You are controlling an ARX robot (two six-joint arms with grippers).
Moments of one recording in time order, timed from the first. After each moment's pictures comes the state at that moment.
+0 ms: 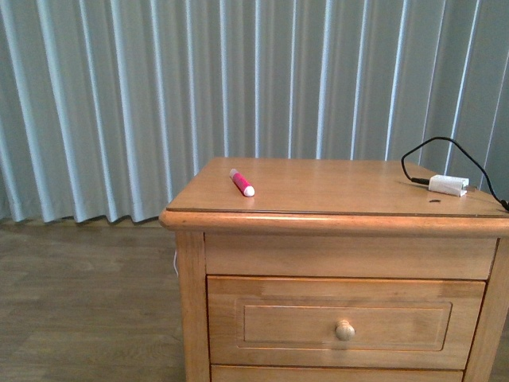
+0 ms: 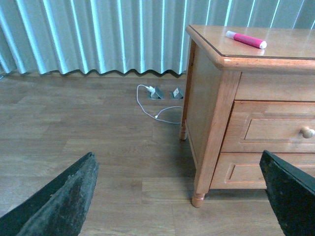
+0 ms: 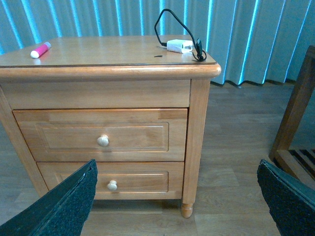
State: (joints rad) left arm 0.00 0.00 0.02 0.00 0.00 -0.01; right arm 0.00 0.00 0.01 0.00 0.00 0.00
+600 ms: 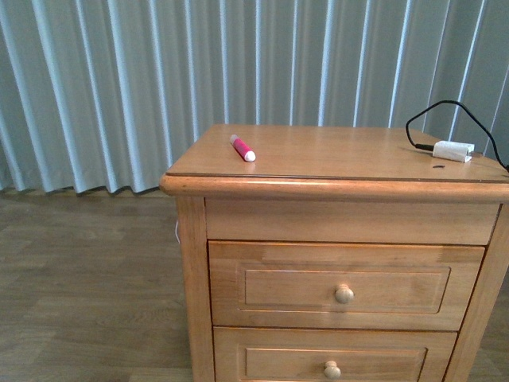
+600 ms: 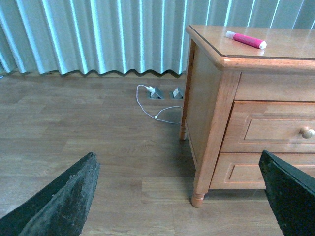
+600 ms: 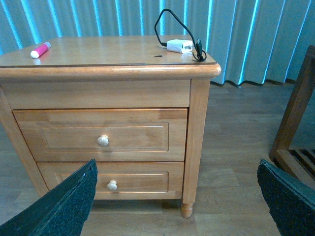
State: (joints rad) left arm 0.00 0.00 0.02 0.00 0.00 -0.01; right arm 0.00 0.00 0.01 0.00 0.00 0.00
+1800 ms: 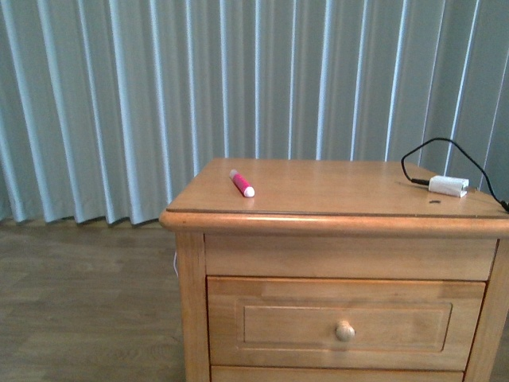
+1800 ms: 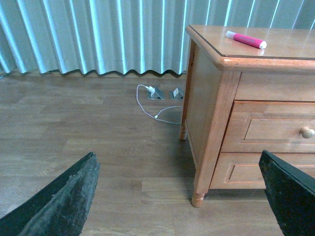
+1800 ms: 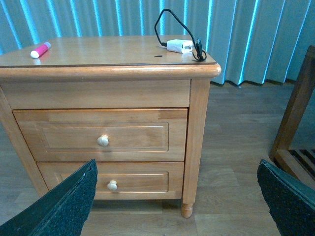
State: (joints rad) left arm 0.00 0.00 0.02 0.00 0.00 -0.01; right arm 0.00 0.00 0.01 0.00 0.00 0.00
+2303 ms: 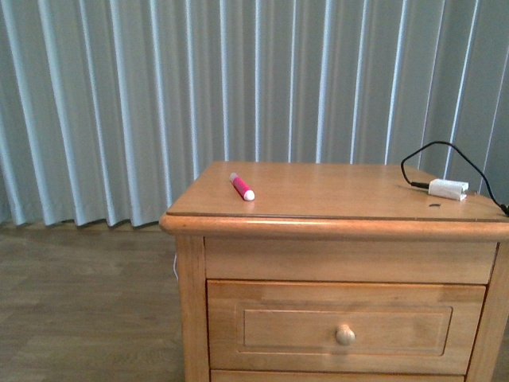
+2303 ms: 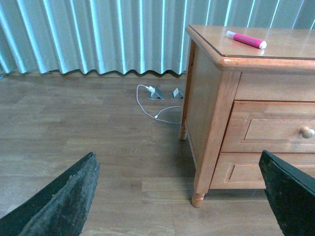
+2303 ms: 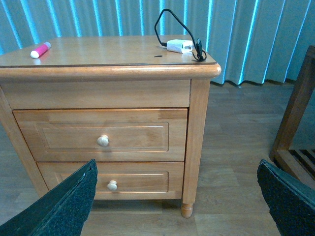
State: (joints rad) left arm 0.00 0.00 0.02 0.00 0.00 -0.01; right arm 0.00 0.00 0.01 0.00 0.00 0.00
